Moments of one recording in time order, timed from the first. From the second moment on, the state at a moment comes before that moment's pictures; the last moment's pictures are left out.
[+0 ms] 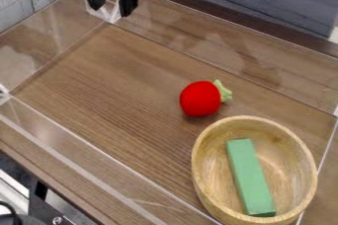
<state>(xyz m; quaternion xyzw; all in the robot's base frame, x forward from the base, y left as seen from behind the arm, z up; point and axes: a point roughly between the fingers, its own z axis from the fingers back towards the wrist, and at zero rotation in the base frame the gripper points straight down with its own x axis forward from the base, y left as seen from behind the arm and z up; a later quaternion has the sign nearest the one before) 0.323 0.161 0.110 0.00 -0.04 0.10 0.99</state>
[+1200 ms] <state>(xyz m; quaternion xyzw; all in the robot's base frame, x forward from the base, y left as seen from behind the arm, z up) 0.325 0.172 0.108 -0.02 -0.06 0.11 0.99</state>
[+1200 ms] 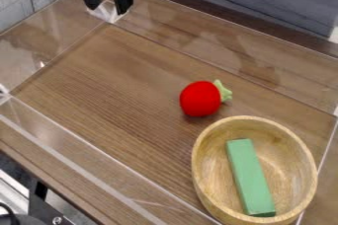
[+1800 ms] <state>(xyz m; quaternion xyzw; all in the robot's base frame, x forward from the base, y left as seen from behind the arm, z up) 0.329 0.168 0.107 -0.04 -0.07 0.11 0.99</state>
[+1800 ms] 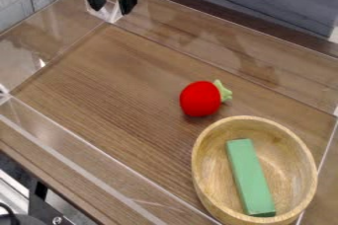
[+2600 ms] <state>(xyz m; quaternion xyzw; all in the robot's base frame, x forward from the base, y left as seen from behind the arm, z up) 0.350 0.187 0.092 -0.04 -0.08 0.13 0.99</state>
